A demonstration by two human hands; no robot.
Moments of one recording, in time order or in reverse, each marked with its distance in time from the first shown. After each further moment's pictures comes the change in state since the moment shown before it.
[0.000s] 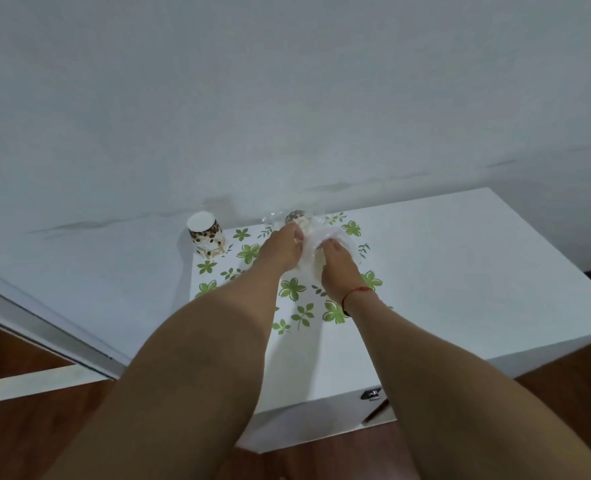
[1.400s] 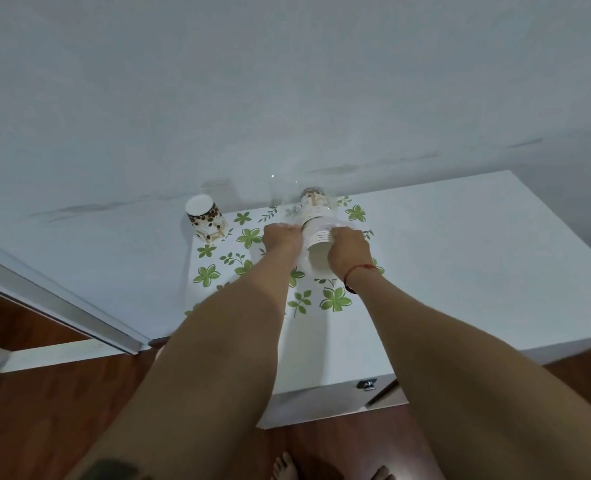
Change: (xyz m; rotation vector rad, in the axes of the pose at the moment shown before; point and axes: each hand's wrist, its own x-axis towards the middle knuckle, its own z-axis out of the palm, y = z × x) left_hand 0.019 0.005 0.038 -0.788 0.312 -0.530; right_hand 0.013 0.003 -0.020 -0.044 -0.015 0.220
